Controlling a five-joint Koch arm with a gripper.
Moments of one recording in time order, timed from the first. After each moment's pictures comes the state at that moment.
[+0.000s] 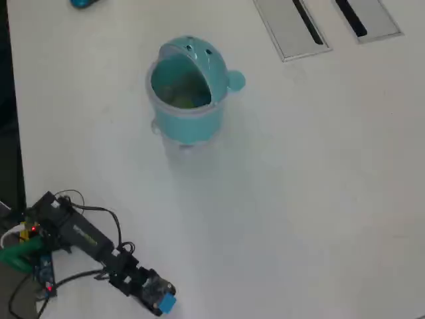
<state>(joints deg) 54.8 81.9 88.9 43.1 -93.2</state>
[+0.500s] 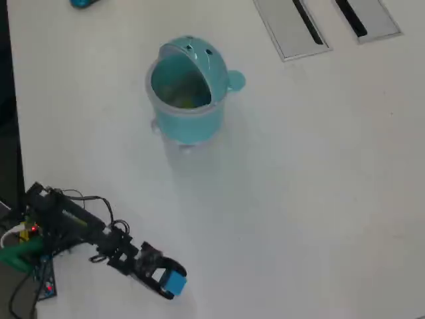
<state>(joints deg) 48.2 92.4 88.9 33.8 -91.6</state>
